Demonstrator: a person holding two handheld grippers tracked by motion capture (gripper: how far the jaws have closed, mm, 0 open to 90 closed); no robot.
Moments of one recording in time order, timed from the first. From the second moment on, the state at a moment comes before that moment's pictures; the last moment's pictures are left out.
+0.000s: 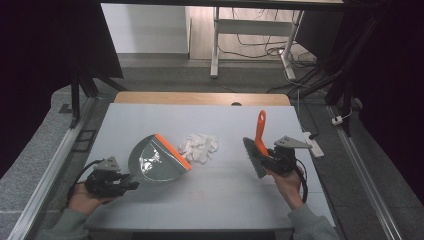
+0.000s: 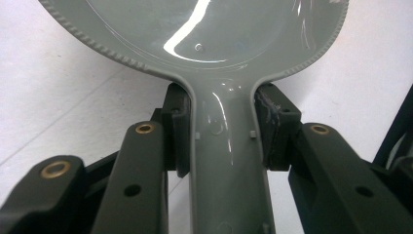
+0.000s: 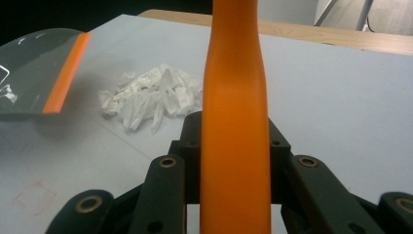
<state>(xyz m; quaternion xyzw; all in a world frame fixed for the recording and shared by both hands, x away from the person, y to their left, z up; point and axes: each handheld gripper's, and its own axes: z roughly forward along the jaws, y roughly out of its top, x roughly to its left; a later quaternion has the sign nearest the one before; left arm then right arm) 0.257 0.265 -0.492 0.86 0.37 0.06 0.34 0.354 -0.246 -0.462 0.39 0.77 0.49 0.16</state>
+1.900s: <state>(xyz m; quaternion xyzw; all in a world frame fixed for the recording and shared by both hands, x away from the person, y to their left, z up) 0.264 0.260 -0.504 0.87 0.37 0.03 0.32 0.458 -0.148 -0.462 0.39 0.79 0.45 0.14</state>
